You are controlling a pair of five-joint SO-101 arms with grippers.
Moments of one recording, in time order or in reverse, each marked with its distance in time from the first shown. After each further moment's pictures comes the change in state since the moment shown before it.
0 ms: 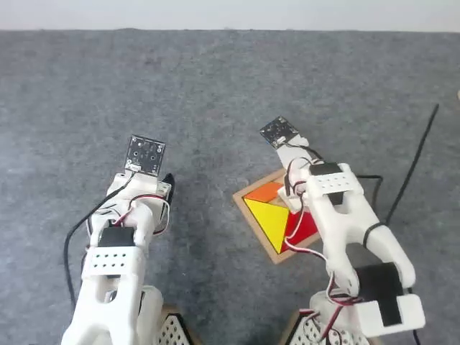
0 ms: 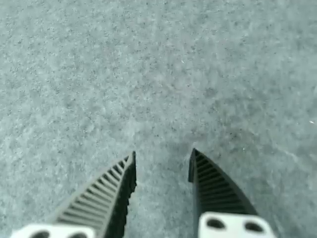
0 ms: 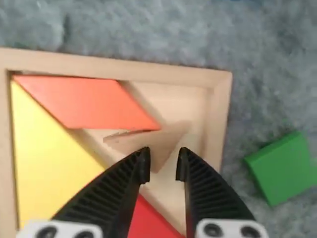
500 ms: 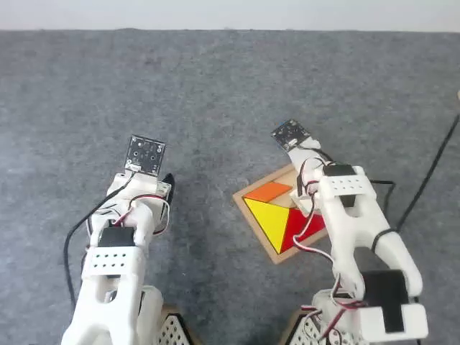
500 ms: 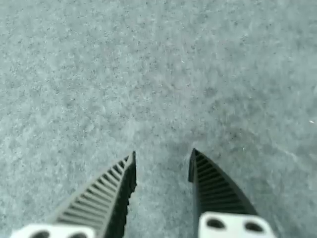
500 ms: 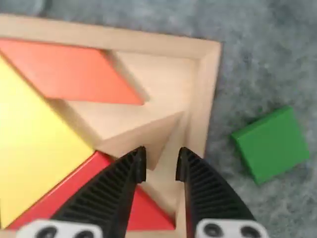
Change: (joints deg) left arm 0.0 0.0 0.0 0.0 0.0; right arm 5.2 -2.5 1.6 2.0 4.9
